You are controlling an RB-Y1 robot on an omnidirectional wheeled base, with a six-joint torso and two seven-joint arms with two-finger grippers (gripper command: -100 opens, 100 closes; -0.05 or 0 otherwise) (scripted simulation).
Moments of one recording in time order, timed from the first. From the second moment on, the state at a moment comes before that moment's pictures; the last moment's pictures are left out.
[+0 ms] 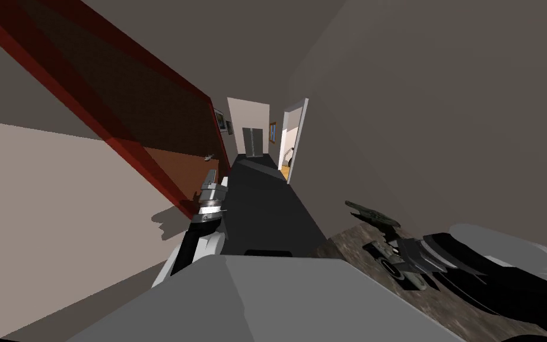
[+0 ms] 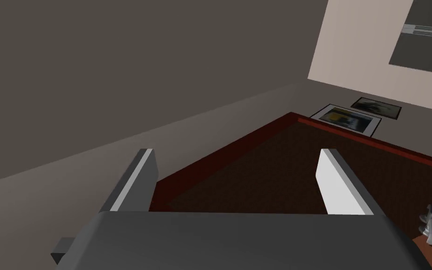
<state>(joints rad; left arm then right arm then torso) 0.49 -0.03 -0.04 -2.28 -0.05 -0.38 0.10 0.75 -1.57 -0.19 -1.40 1.29 -0.98 -0.31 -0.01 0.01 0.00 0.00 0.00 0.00</state>
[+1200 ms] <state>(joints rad) 0.49 -0.03 -0.03 -2.28 -0.05 -0.38 0.10 0.74 -1.44 -0.24 -1.07 1.27 -1.06 -0.30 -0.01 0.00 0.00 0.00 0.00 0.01</state>
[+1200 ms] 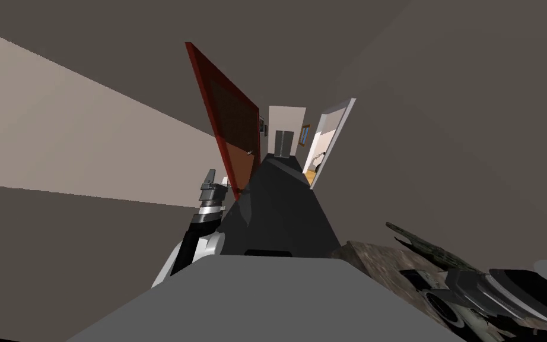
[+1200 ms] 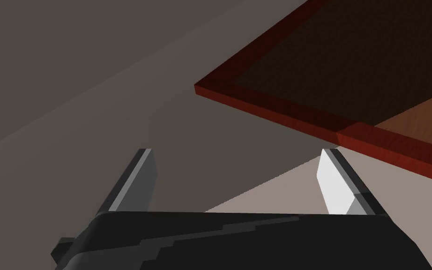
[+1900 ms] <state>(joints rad) 0.49 -0.03 -0.03 -2.28 -0.05 -0.38 0.10 0.74 -1.37 -0.28 -0.90 1.26 -1.10 -0.30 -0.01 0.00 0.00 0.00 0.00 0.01</state>
